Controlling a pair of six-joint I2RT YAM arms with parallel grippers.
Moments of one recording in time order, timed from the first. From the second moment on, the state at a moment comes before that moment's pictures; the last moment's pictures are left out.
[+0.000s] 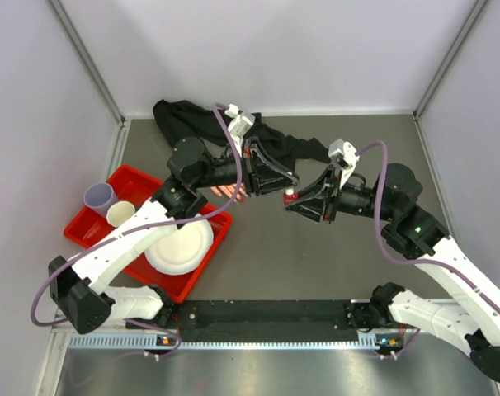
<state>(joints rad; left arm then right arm) -0.74 1.25 1.19 0.32 0.80 -0.72 0.67 0.85 0.99 -0.15 -0.64 0.29</state>
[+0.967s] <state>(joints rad) -0.97 1.36 1.44 -0.24 -0.26 -0.60 0.99 0.98 1.07 -0.27 0.32 0.06</state>
